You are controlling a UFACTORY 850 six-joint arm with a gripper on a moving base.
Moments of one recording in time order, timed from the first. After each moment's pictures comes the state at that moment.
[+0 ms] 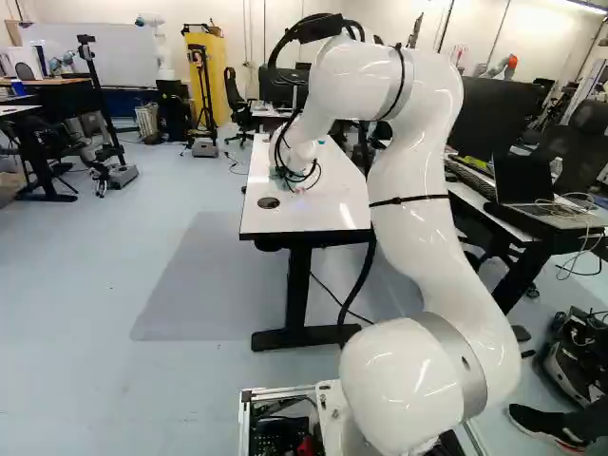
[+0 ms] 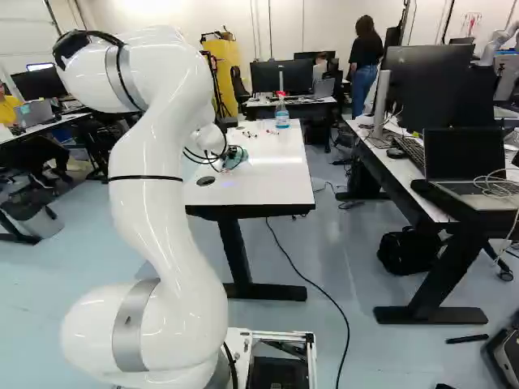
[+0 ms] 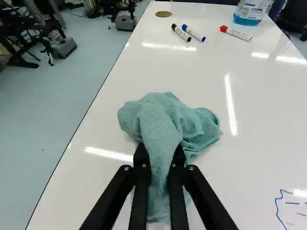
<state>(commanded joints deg) 8.6 -39.0 -77.3 0.0 14.5 0.0</state>
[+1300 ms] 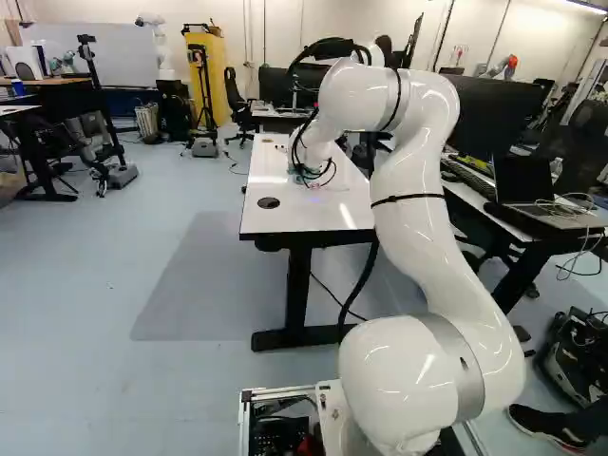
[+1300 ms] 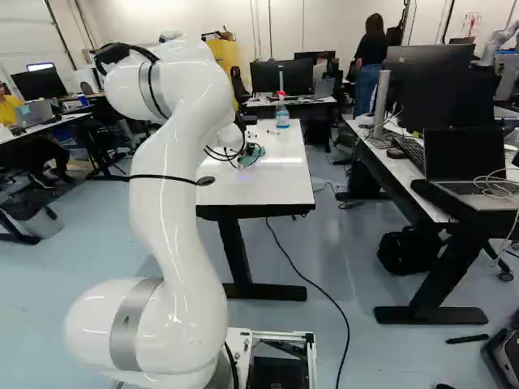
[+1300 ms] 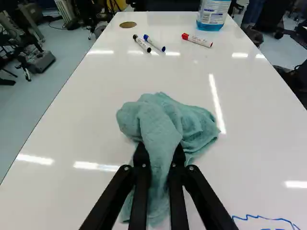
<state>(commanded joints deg) 2.2 -42.5 -82.3 0.0 14.5 0.0</state>
